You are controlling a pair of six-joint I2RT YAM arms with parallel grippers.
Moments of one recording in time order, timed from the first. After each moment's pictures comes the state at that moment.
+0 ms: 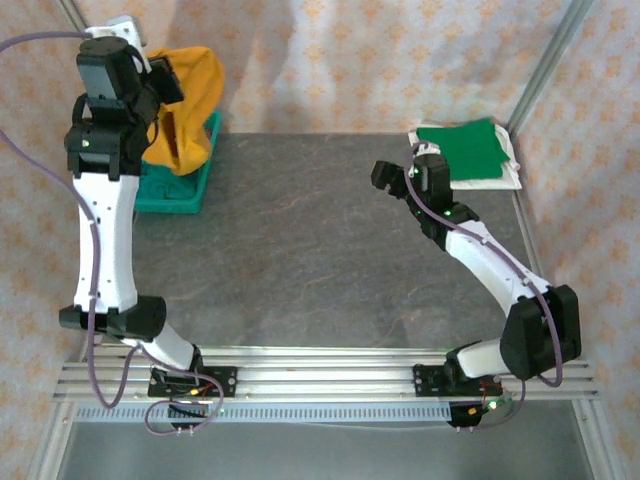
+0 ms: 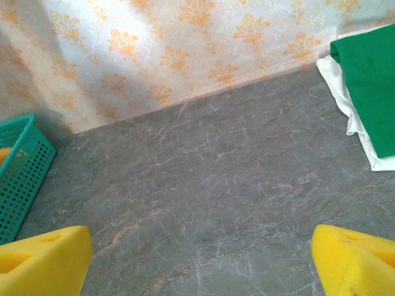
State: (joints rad) left arm -0.04 1.57 2.25 -0.86 -0.11 -0.26; right arm 0.34 1.37 1.06 -0.11 0.07 0.48
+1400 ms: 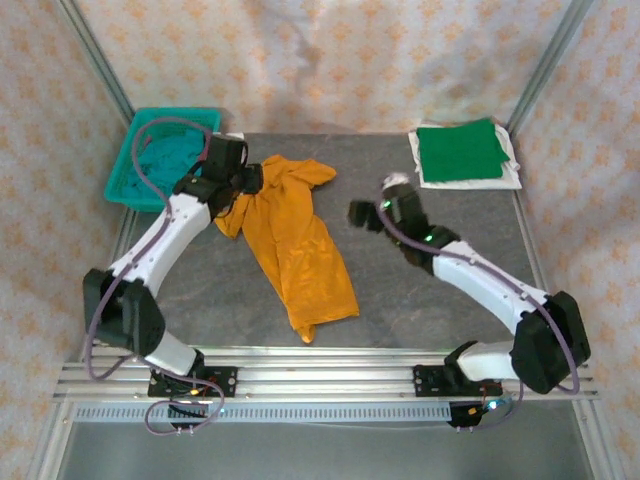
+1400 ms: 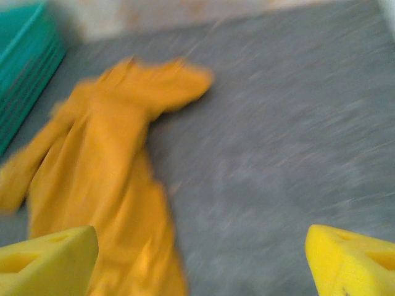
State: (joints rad) left arm -0.25 1.50 1.32 -0.54 -0.19 -0.28; right arm 0.63 1.31 0.91 -0.19 0.14 0.40
